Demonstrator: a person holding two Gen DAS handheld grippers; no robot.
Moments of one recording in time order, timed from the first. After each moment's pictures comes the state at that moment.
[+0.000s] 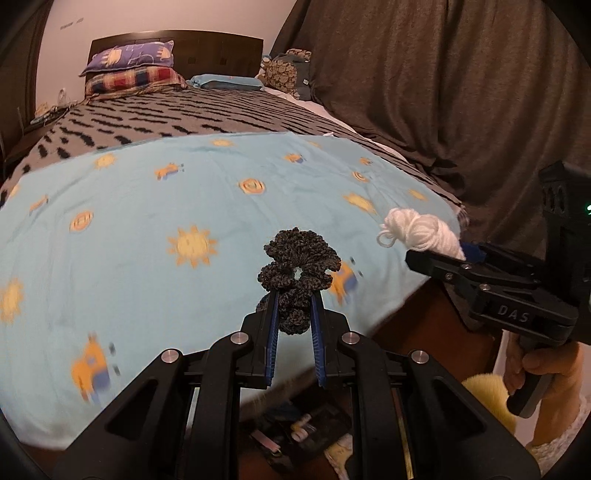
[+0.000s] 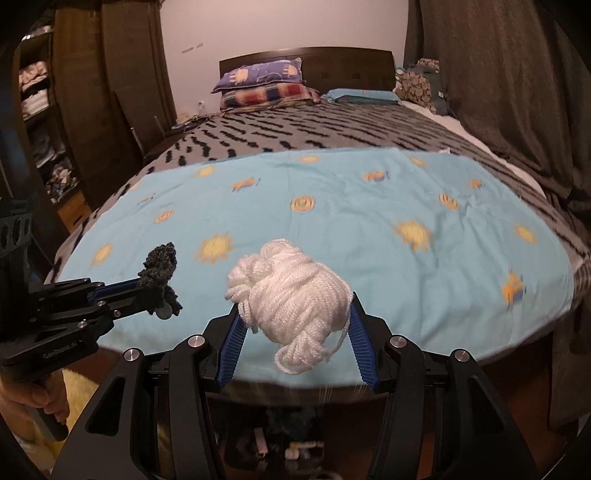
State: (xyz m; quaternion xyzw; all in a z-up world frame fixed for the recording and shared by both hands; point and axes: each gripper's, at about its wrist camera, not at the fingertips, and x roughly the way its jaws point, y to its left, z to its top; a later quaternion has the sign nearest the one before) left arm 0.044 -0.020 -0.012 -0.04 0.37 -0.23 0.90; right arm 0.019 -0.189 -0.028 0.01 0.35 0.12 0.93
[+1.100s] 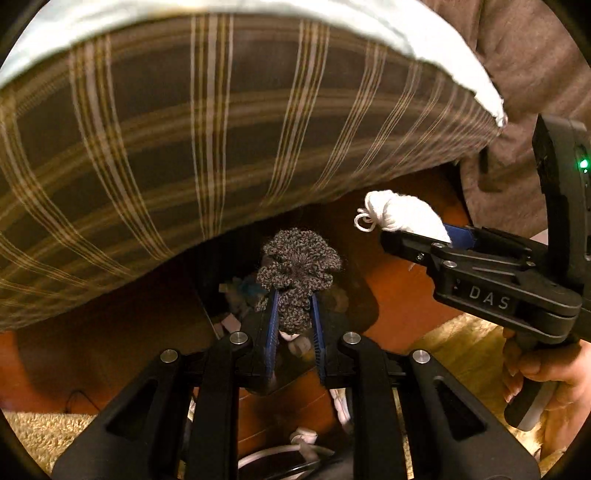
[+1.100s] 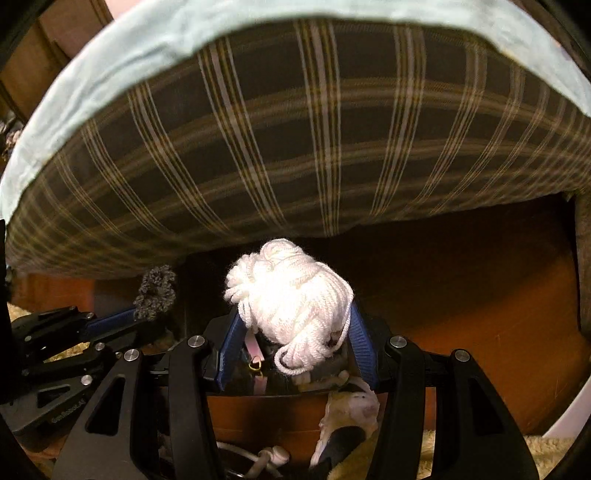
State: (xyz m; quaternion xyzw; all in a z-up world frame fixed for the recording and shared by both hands) left arm 0.005 -0.052 -0.234 -0.04 0.55 -0.21 0.81; right arm -0.005 -0.182 -0.260 0.04 0.54 0.07 0.84
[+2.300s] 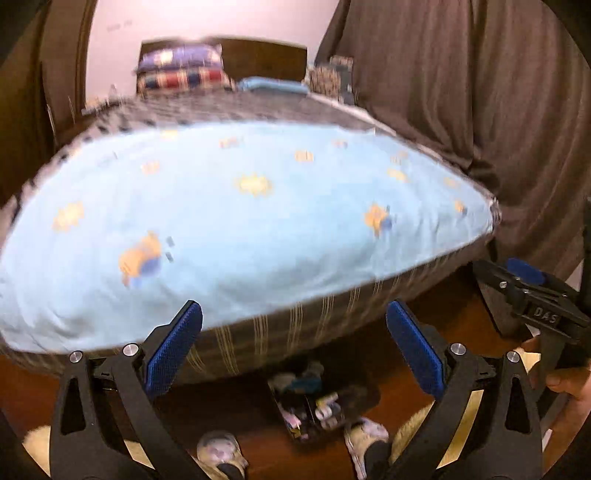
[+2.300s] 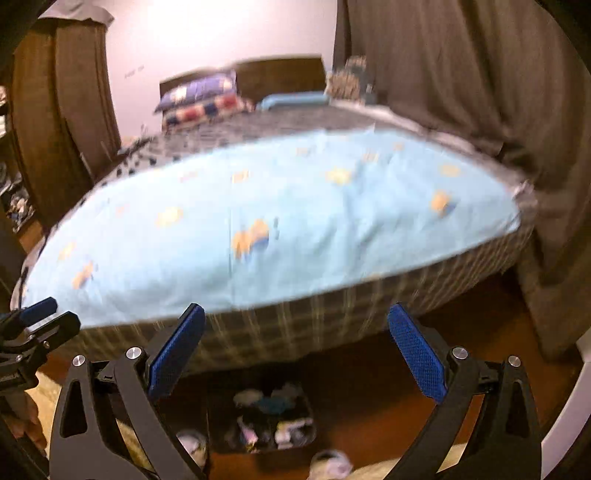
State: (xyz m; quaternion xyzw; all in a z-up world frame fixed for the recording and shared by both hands) left arm -0.046 0.010 -0.033 -0.03 0.34 -0.13 0.93; right arm -0.074 -0.217 -0.044 0.04 0.31 -0.01 0.95
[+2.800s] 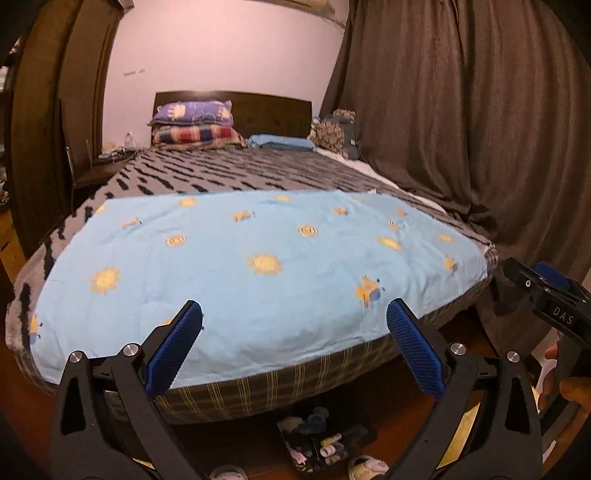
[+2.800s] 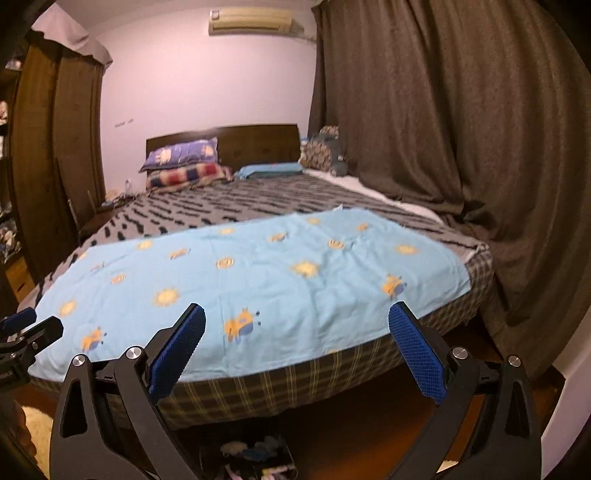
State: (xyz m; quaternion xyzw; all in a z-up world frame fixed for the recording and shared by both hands) left arm -0.071 0.018 0.032 -0.04 0.25 -0.11 0.96; right arm -0.121 -0.217 0.024 0.03 0.19 -0.07 0.98
